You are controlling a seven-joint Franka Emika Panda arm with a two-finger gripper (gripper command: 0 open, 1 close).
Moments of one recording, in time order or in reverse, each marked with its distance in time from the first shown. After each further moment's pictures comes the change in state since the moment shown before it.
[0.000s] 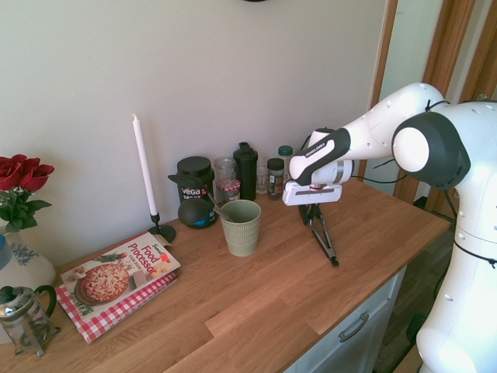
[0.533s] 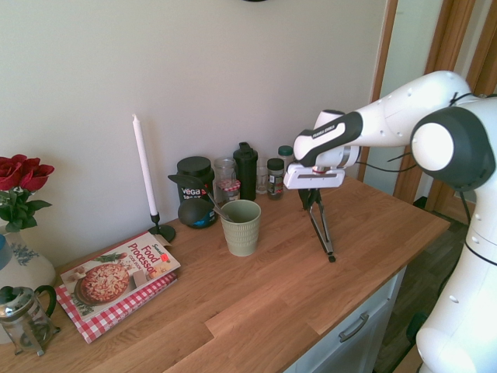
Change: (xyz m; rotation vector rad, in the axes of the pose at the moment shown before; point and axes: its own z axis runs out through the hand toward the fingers) arm -0.010 -0.001 -0.115 0.130 -0.005 -0.039
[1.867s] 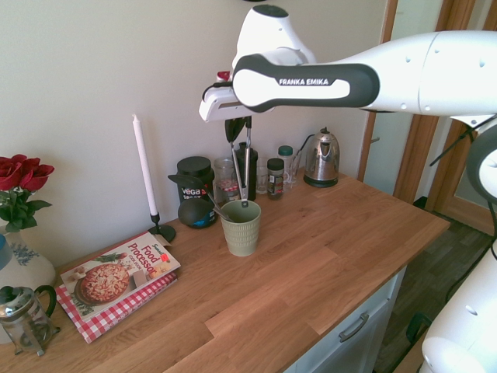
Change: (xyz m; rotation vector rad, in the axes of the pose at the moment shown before) arm -0.228 -0.188 -0.148 0.215 0.295 -0.274
